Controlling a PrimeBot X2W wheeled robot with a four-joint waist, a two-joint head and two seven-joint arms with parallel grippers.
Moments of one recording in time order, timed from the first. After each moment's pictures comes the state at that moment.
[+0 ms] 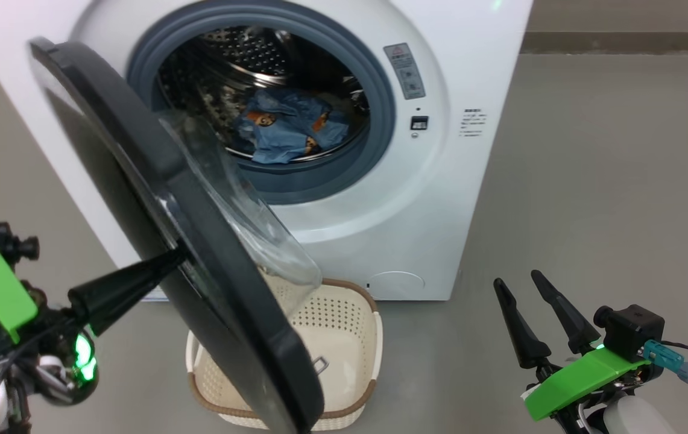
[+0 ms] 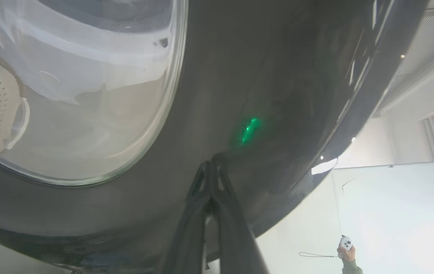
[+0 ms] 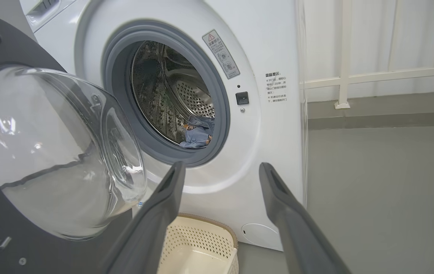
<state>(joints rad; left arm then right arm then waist) -0.32 0.11 0.24 -0.16 -1.45 0.32 1.16 -0.18 -0.20 0.23 0.30 0.49 0.13 -0.26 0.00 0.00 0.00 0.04</state>
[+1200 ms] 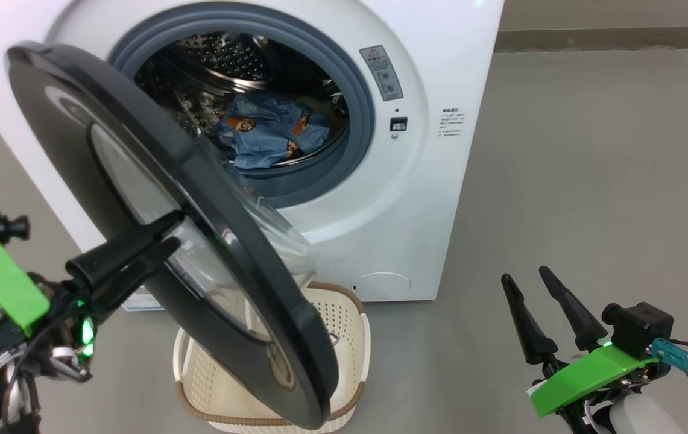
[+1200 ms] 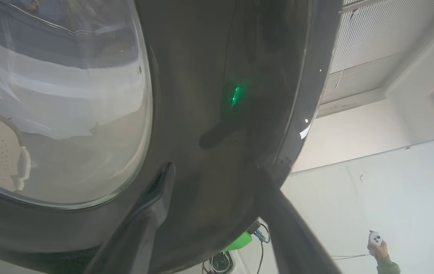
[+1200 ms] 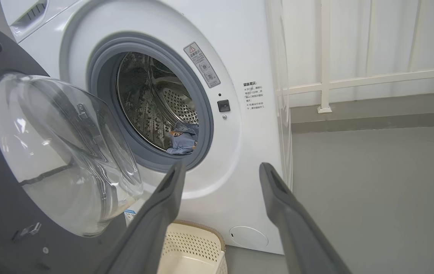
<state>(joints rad) -0.35 0.08 0.23 -0.14 -1.39 0.19 1.06 -0.19 -0.21 0.21 0.30 0.49 0.13 -0.26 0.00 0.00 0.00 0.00</state>
